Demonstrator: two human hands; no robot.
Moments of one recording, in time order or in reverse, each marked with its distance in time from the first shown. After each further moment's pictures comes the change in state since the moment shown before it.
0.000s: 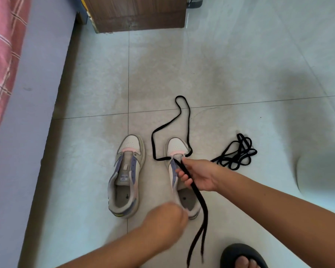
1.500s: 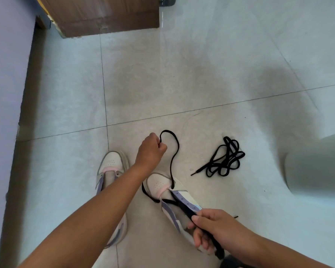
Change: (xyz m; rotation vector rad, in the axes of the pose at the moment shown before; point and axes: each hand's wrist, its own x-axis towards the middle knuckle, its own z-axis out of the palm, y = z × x) left_hand 0.175 -0.044 -0.075 -0.455 0.487 -0.139; right_hand -0.068 0.060 -0.039 -0.329 0.026 -0.157
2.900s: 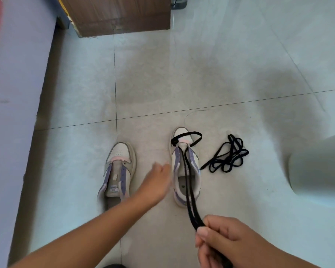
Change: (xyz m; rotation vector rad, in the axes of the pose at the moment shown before) left_hand -0.115 0.016 -0.019 -0.363 -0.282 -0.358; right_hand -0.064 -0.010 0.010 -0.174 -0.186 -0.258
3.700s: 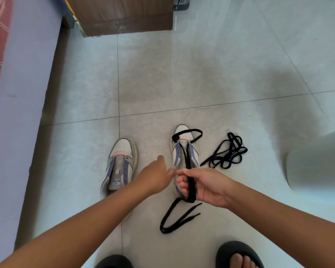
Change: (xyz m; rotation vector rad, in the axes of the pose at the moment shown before) left_hand 0.009 -0.007 -0.008 0.682 -0.018 0.176; right_hand 0.093 -0.006 -0.026 0.687 0.135 0.198
